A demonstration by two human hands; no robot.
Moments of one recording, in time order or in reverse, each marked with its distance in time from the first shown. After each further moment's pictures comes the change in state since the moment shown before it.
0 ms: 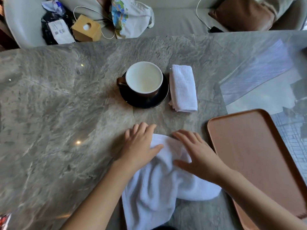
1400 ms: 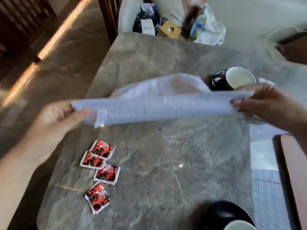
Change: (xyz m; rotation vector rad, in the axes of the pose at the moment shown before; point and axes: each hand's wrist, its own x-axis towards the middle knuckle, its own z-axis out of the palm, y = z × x) left_hand -0.277 -0.255 -0.148 -1.144 0.533 -0.237; right_hand 0.069 -0.205 -0.085 0.836 -0.160 -0.238
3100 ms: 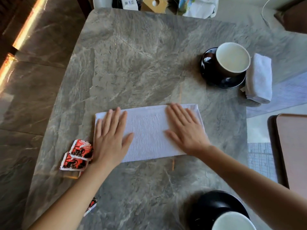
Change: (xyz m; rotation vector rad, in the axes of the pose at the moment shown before) left_hand 0.016 -0.145 0.126 1.367 -0.107 0.145; right_hand 0.005 0.170 0.095 -1.173 0.057 -0.016
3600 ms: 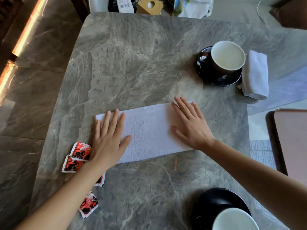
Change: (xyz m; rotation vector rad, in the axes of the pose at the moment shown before) left_hand 0.002 -0.013 0.000 -0.013 -0.044 0.046; right_hand 0.003 0.015 -0.010 0.072 0.072 -0.011
